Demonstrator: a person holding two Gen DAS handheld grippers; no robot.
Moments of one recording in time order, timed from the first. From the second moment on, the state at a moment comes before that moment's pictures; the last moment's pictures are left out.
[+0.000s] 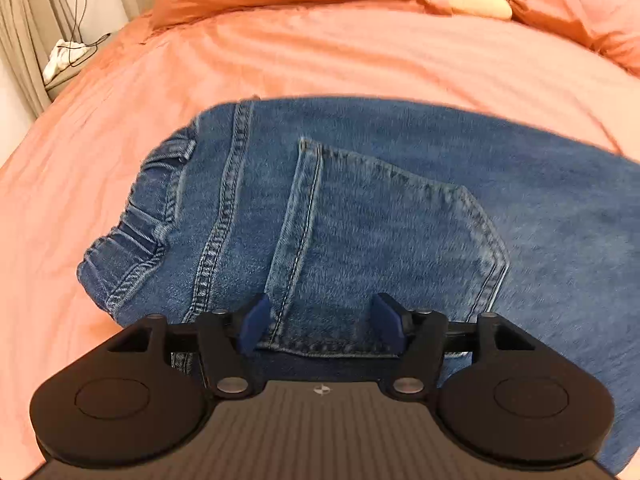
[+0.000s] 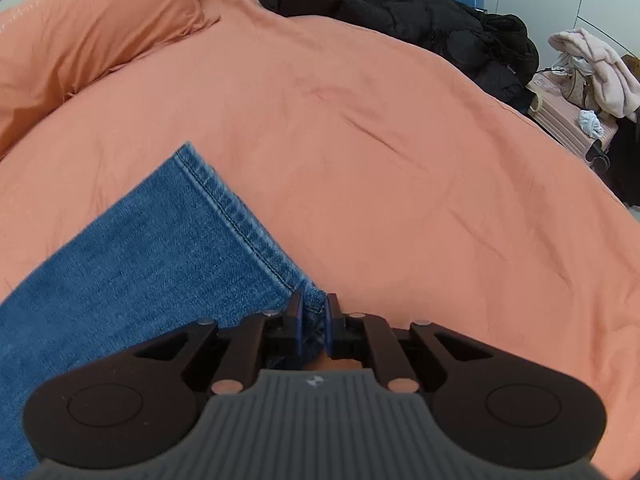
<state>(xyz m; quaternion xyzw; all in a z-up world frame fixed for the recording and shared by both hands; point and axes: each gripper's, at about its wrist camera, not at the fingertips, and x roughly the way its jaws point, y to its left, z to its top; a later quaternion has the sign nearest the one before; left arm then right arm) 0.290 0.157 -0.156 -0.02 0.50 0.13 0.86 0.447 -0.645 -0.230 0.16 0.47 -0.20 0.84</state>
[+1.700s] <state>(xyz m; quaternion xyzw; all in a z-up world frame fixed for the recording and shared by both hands) 0.462 -0.241 -0.179 0.12 0.47 -0.23 0.84 0.424 -0.657 -0.180 0.23 0.38 -0.05 0.89</state>
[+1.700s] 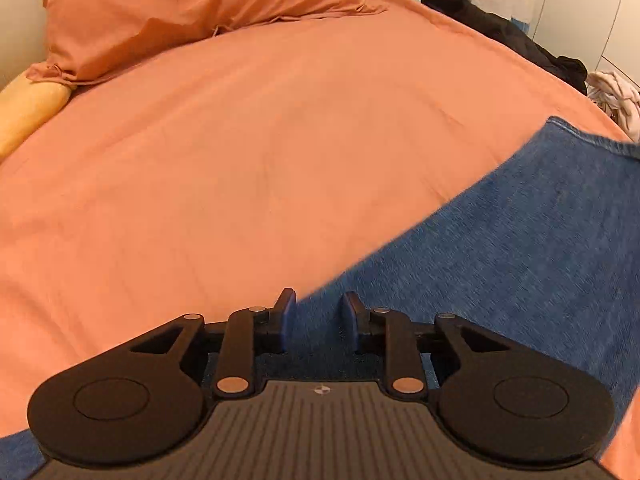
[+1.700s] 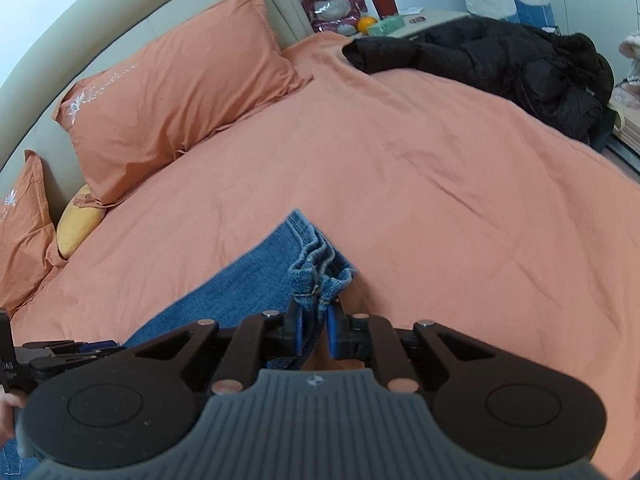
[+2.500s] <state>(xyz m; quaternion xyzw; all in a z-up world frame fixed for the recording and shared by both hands) 0.279 -0.181 -0.131 0.04 0.48 -0.35 0.81 0.391 -0.471 -0.006 0.07 0.31 0.05 0.95</state>
